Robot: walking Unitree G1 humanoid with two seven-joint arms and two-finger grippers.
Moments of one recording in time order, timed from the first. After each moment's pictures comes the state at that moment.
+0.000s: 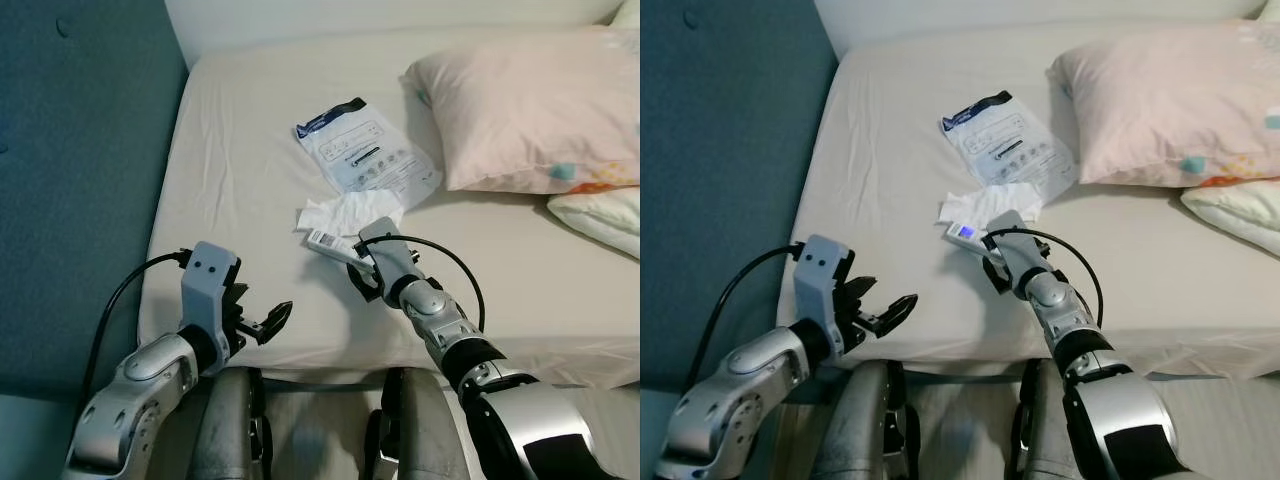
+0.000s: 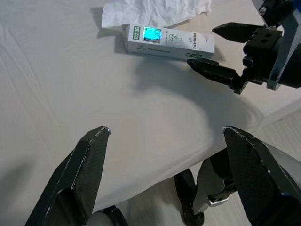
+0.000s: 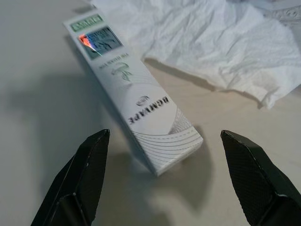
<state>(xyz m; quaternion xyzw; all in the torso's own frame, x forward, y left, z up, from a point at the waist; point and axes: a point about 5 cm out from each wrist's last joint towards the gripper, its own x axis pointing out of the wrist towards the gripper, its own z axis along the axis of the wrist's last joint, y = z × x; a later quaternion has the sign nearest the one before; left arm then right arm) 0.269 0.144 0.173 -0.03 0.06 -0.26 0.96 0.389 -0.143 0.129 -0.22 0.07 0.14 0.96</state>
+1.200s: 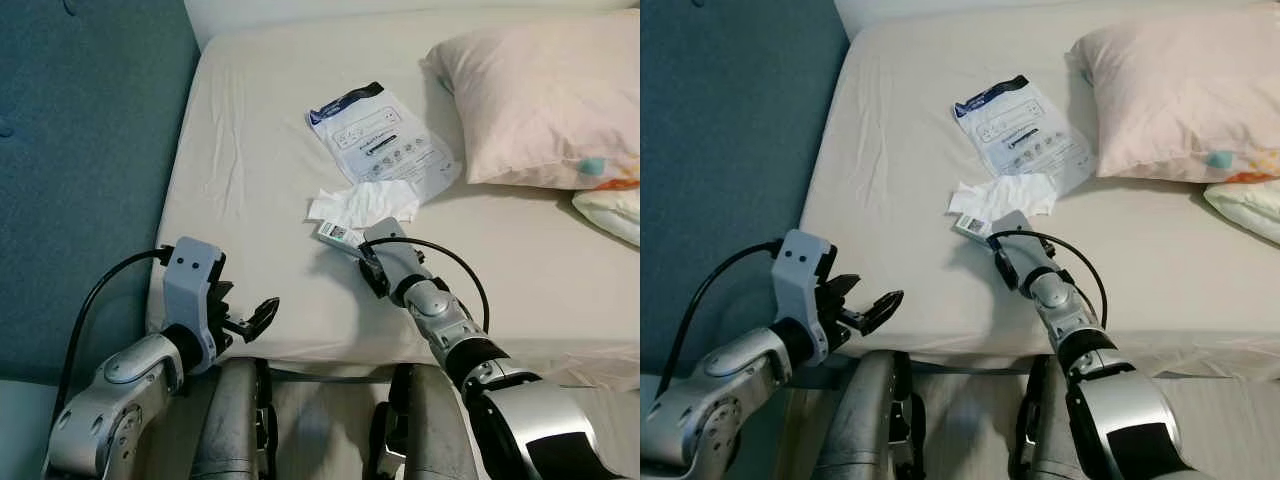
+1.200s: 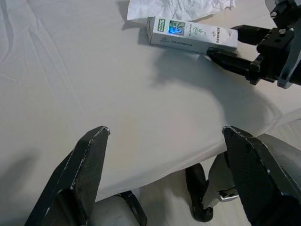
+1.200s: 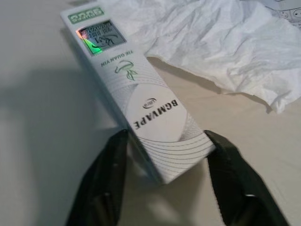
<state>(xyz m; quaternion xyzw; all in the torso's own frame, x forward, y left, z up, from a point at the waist) 0.263 0.153 0.183 -0.02 0.06 -0.23 0.97 0.390 -0.146 0.131 -0.23 0.06 0.11 0.96</state>
